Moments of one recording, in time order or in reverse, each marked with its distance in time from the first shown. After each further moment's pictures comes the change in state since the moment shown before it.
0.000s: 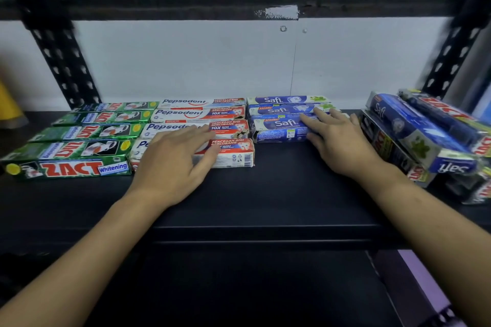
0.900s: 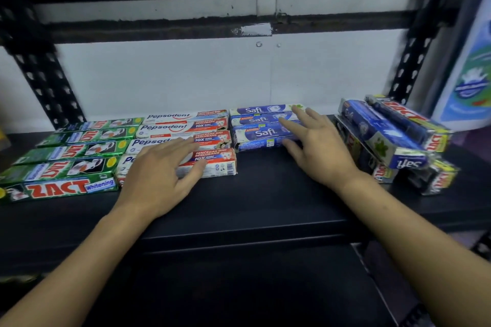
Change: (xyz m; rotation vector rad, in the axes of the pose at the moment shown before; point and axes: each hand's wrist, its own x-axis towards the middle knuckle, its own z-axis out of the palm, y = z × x) left_hand -0.001 0.004 -0.006 -0.023 -0.001 0.021; right_hand -0.026 -0.021 -0.030 0.144 0.186 0.009
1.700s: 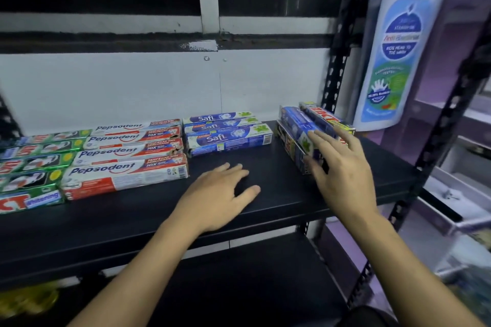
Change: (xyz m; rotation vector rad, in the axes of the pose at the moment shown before) left_hand 0.008 0.148 0.033 -0.138 -0.491 0.162; right_hand -0.116 0.037 -0.078 -0.120 0.405 0.193
